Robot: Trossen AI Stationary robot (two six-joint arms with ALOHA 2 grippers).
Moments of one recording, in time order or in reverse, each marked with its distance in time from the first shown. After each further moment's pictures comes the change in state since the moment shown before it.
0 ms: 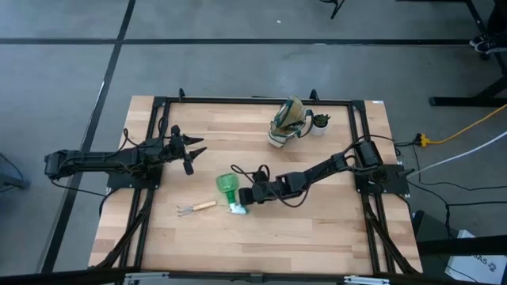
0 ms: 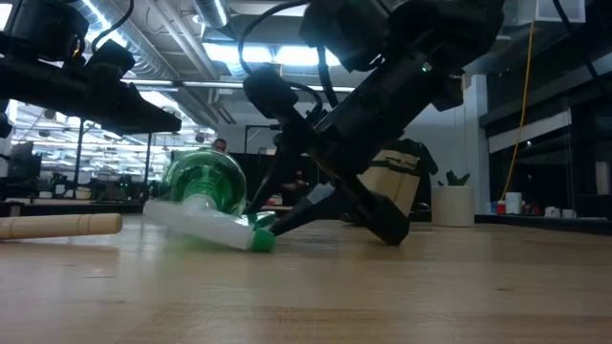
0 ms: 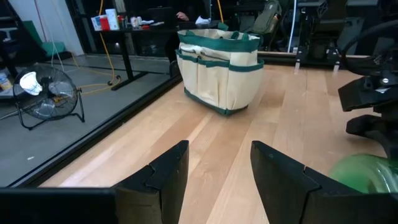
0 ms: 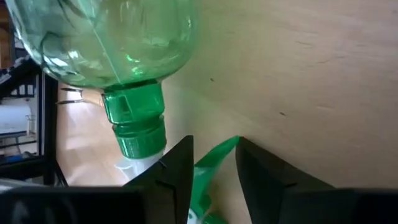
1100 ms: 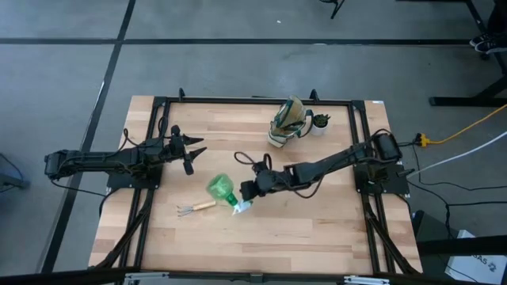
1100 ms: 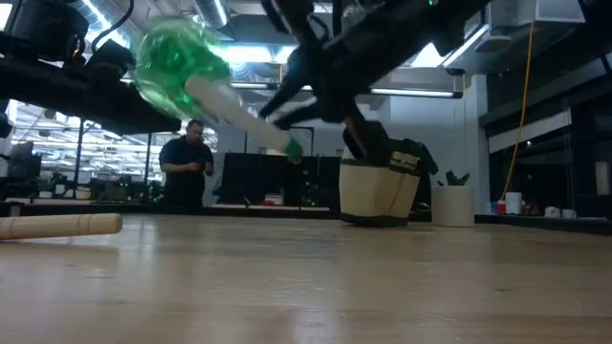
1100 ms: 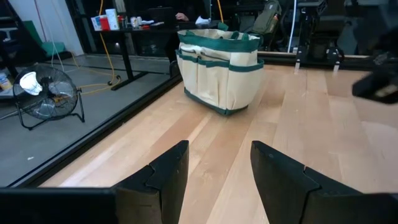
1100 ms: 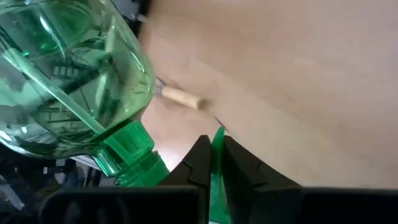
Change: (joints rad) left arm 0.000 0.000 0.000 0.000 0.000 0.000; right arm -0.020 -0.191 -0.002 -0.045 -0.024 -0.141
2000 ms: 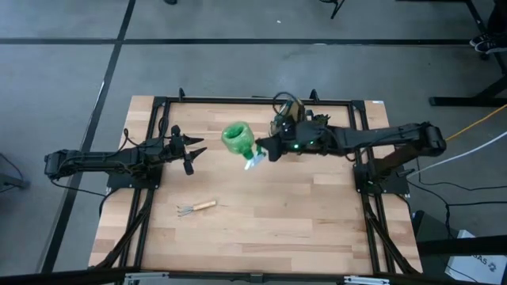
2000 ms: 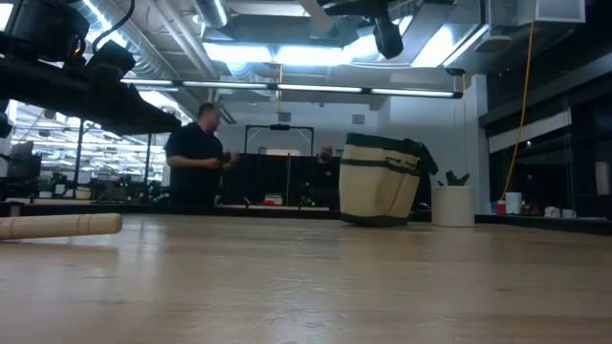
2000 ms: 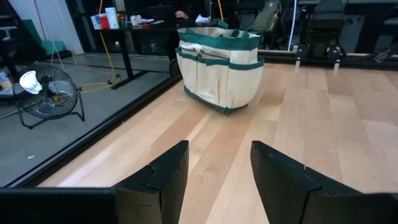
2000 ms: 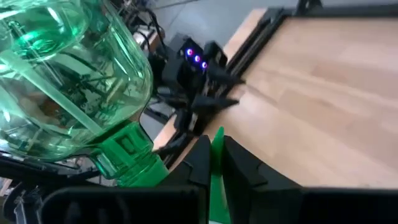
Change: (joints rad) left arm 0.000 0.005 0.000 -0.001 0.000 0.000; right arm -0.176 -0.471 0.002 -0.175 0.079 -0.412
